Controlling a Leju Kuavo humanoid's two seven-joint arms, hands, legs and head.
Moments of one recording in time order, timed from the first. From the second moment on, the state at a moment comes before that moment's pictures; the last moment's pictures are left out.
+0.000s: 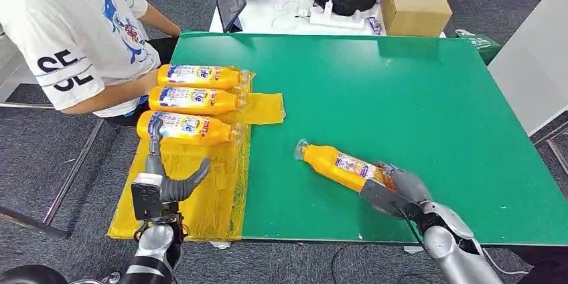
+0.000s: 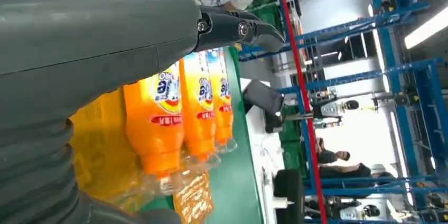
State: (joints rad) left arm -0.16 -0.24 -0.04 -1.18 -0.23 0.37 -0.68; right arm -0.12 -0.36 0.30 -1.27 0.59 0.09 -0.10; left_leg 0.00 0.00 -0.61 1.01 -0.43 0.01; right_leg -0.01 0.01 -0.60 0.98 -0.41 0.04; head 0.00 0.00
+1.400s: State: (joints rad) left arm -0.13 -0.23 -0.30 -1.23 0.35 -0.30 -0.40; right arm 0.04 0.17 0.27 -1.33 0.65 -0.61 -0.68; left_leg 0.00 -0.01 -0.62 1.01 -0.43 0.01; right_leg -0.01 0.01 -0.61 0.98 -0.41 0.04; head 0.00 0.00
